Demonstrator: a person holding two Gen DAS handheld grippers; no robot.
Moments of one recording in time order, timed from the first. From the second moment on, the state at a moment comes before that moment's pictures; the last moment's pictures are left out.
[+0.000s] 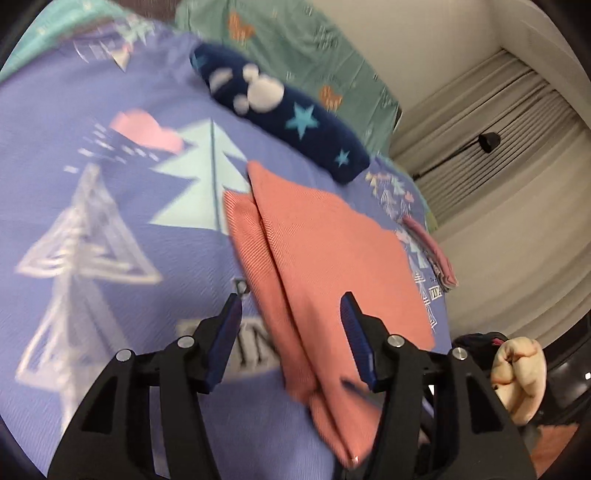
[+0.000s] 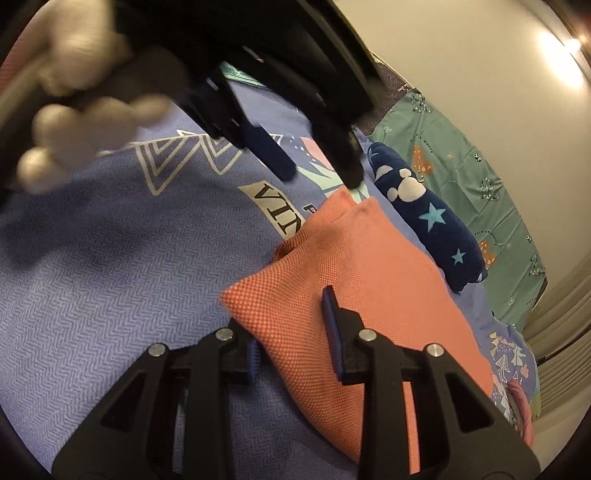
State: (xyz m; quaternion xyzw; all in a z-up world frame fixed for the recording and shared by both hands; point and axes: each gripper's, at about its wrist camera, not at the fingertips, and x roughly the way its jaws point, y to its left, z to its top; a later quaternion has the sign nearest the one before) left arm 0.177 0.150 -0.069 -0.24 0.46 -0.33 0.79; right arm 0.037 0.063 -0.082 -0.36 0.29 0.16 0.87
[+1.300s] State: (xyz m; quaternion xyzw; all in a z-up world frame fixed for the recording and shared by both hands) left arm 0.236 0.020 0.000 -0.15 0.43 -0.31 0.84; right arm 0.056 -0.068 -0.002 -0.10 0.28 0.14 0.94
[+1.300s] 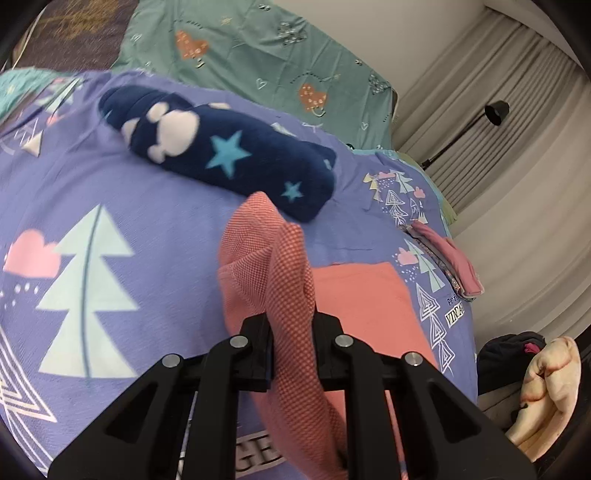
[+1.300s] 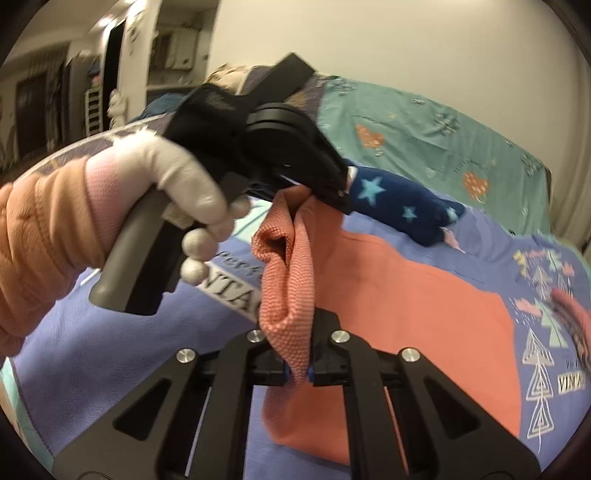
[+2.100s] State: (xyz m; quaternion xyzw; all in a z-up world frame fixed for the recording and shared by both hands) left arm 0.223 -0.198 -0.002 0.00 0.47 -0.32 0.83; right arm 0.043 -0.283 -0.030 0.15 0.33 0.10 0.93
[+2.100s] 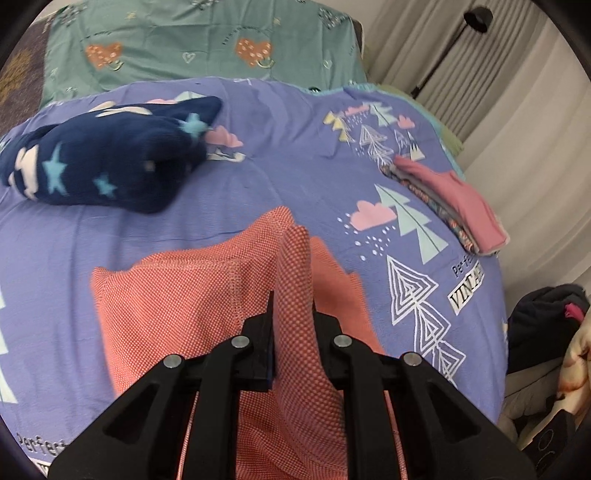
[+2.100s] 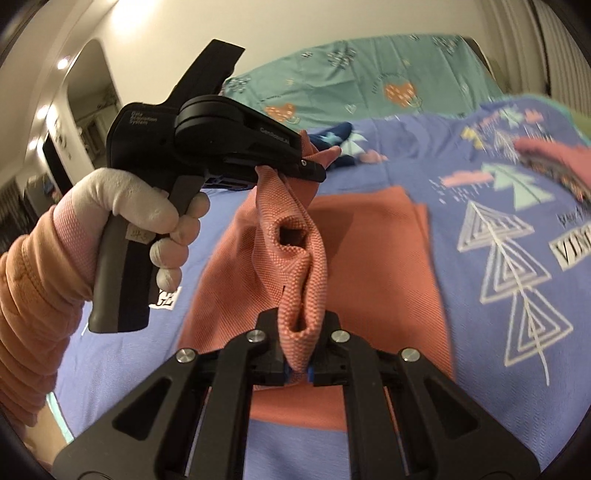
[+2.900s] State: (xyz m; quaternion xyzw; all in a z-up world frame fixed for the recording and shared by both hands) left arm 0.217 -0.275 -0.019 0.09 0.45 -0.28 0.84; right arm 0.033 -0.330 -0.048 0.25 0.35 0.11 0.90
